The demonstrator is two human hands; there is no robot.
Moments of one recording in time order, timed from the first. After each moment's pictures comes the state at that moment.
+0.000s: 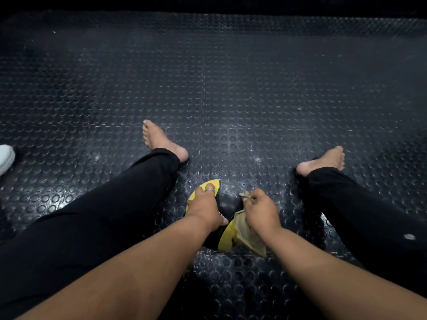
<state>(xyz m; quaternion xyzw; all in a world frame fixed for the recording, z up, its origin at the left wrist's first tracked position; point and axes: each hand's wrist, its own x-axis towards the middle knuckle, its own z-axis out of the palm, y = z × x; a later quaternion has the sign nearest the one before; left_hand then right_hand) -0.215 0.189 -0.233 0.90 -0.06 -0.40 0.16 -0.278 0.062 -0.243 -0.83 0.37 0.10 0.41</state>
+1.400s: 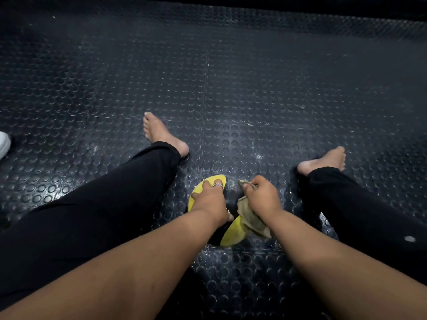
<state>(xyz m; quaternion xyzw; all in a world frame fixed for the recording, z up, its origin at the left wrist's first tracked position) -0.216 0.179 -0.225 0.90 -0.10 -0.41 0.13 -0.253 0.050 -0.238 -0.85 0.34 0.10 0.38</state>
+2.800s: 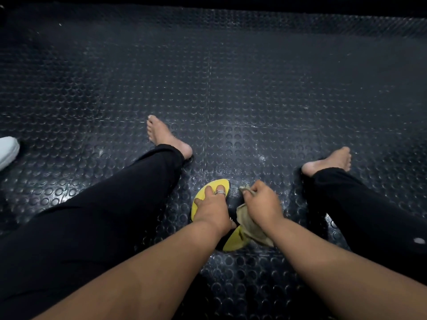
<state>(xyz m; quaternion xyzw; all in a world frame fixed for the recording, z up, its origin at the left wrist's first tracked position) -0.229 0.184 -0.226 0.90 -0.10 -0.39 0.13 -0.260 0.063 -0.234 -0.85 0.34 0.11 0.37</state>
